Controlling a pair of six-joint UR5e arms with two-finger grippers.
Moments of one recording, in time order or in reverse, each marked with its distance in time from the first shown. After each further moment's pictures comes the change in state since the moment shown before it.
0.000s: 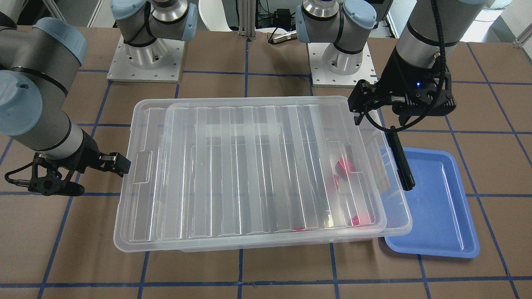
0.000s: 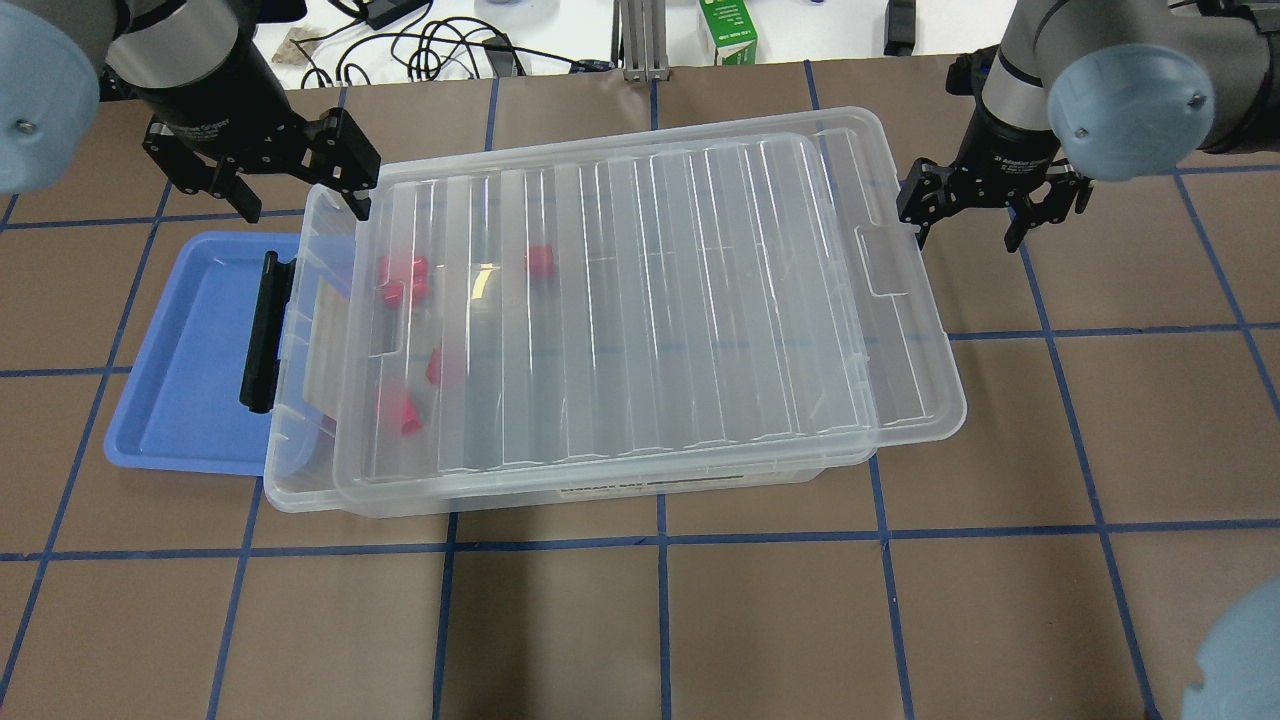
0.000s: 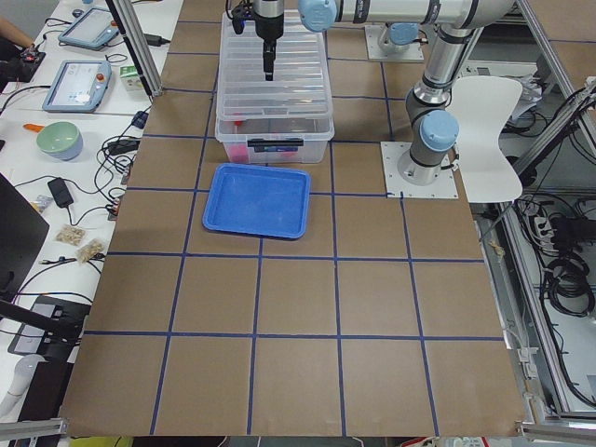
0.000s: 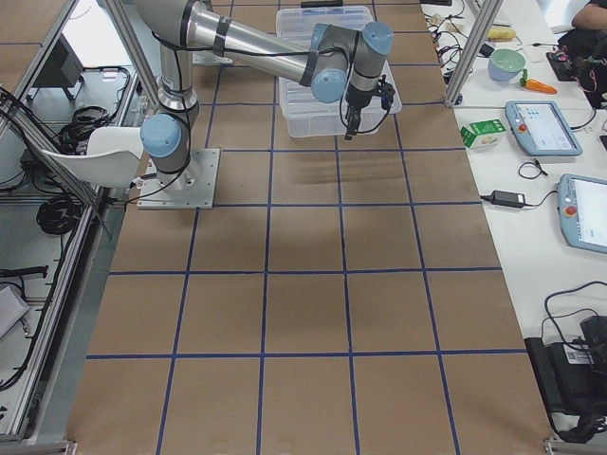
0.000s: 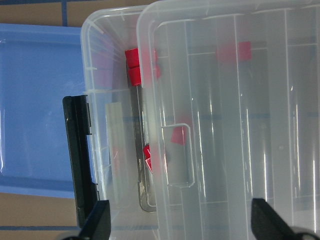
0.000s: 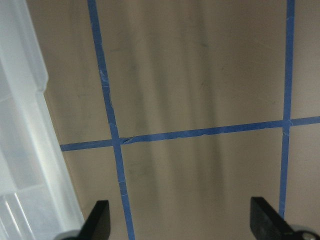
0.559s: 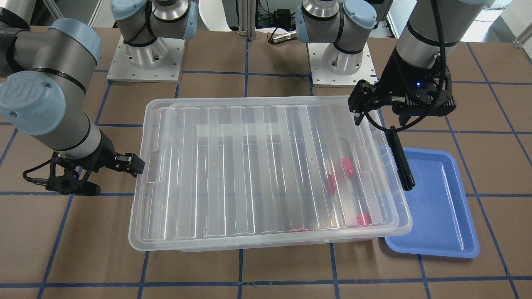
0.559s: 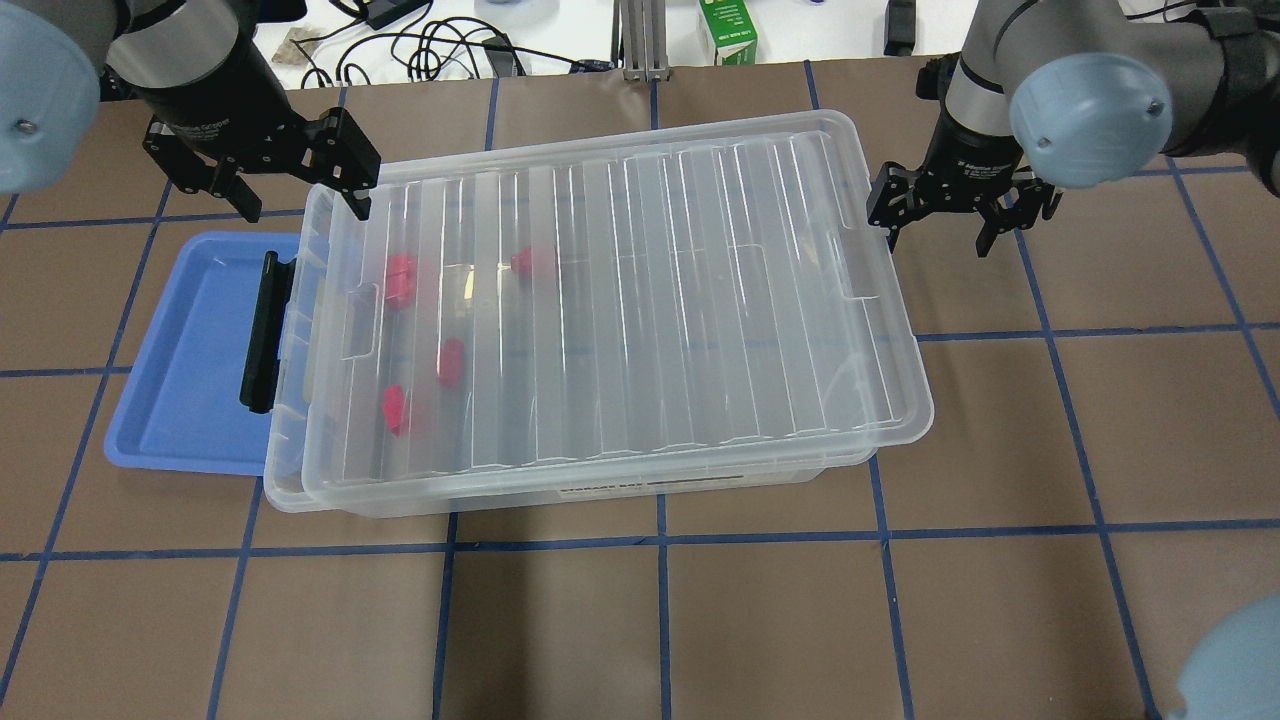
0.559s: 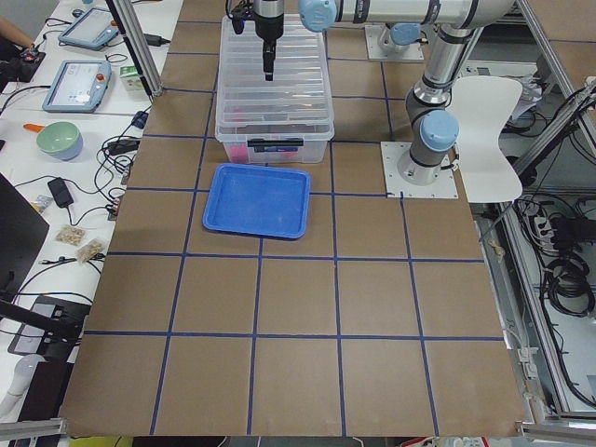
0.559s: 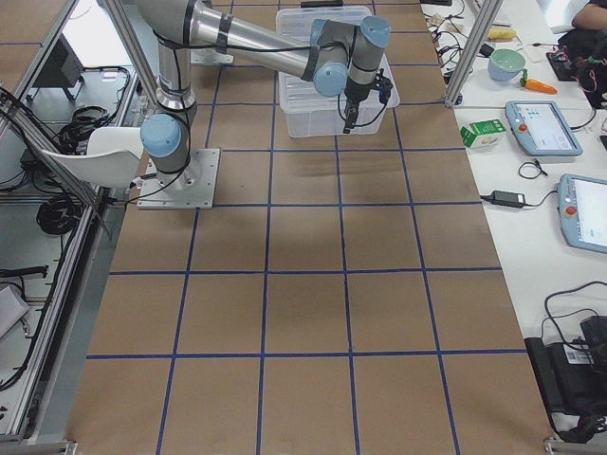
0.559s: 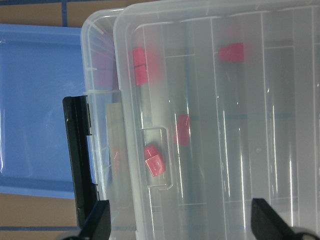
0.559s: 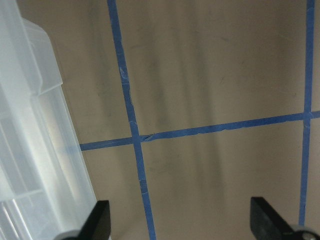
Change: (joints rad) left arm 0.000 0.000 0.000 0.001 0.000 0.000; right arm 0.045 0.005 -0.001 -0.002 0.007 0.073
